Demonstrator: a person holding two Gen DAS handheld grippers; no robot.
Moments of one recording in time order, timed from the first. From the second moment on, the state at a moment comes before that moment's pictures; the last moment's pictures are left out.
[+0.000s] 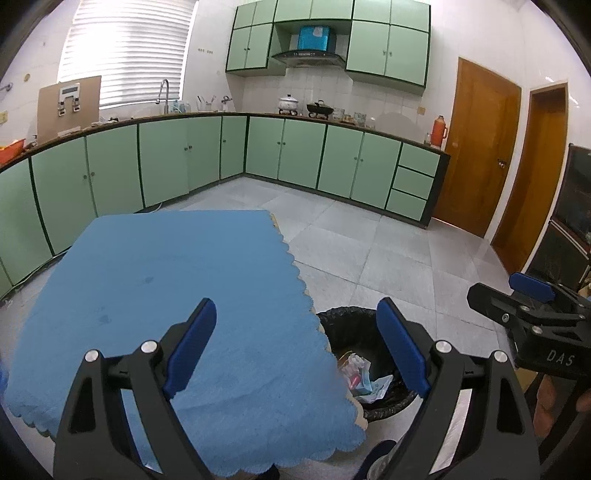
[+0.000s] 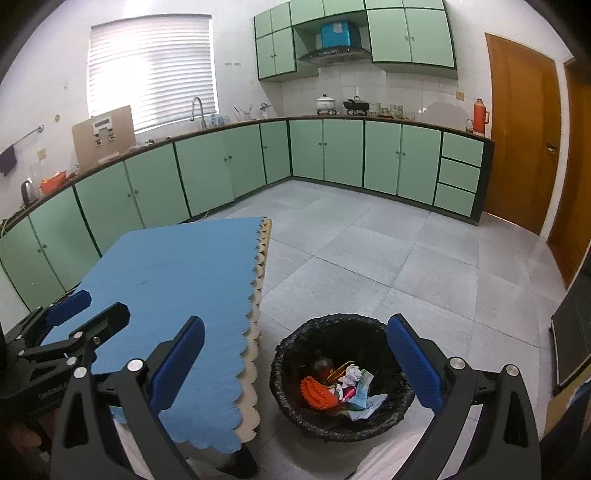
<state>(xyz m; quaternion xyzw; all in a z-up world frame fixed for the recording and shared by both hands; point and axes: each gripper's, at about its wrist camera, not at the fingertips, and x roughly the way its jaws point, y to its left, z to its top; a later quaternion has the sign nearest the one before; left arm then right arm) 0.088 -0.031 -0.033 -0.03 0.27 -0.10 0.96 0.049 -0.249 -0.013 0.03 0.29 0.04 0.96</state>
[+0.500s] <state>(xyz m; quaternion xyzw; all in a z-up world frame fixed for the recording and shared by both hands) 0.061 -0.020 -0.021 -0.03 0.25 -0.08 0.96 0.023 -0.237 -0.006 0.03 0.27 0.06 0.96</state>
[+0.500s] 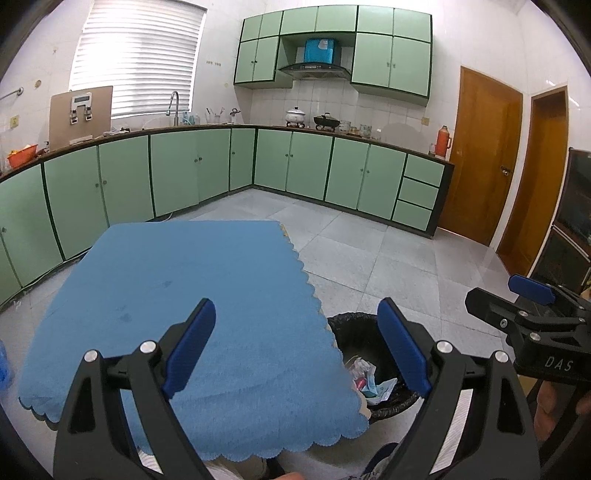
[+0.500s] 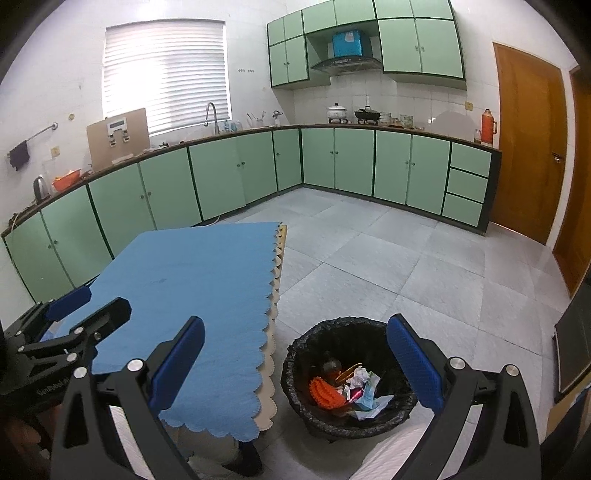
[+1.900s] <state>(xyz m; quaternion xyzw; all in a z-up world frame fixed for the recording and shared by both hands) 0.059 -0.017 -0.026 -0.03 0.25 -0.08 0.96 0.023 -0.233 -0.012 0.03 0.28 0.06 0.96</state>
